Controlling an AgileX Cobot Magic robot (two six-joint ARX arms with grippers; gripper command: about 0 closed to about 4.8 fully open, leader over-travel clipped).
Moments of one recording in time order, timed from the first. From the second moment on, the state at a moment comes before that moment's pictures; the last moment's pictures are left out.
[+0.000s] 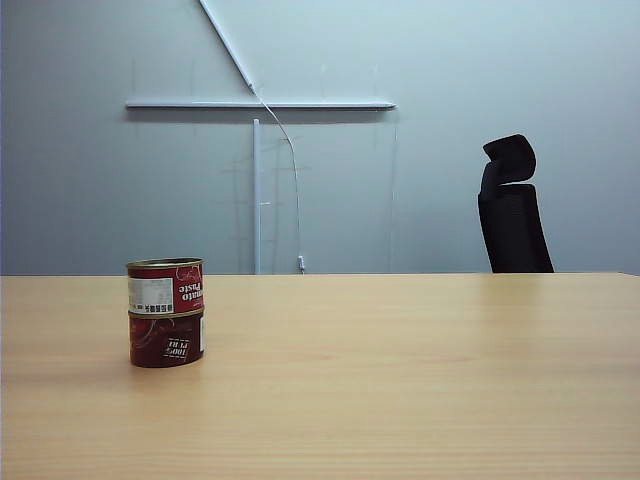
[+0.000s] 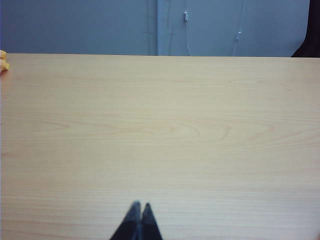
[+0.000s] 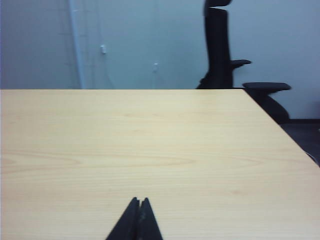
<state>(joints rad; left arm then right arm) 0.04 0.01 0.01 -0.08 0.04 0.01 0.03 0.00 0.00 0.03 0.11 -0.02</state>
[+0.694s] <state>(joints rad) 0.04 0.01 0.01 -0.08 0.04 0.01 -0.01 0.00 0.00 0.03 0.10 -0.01</state>
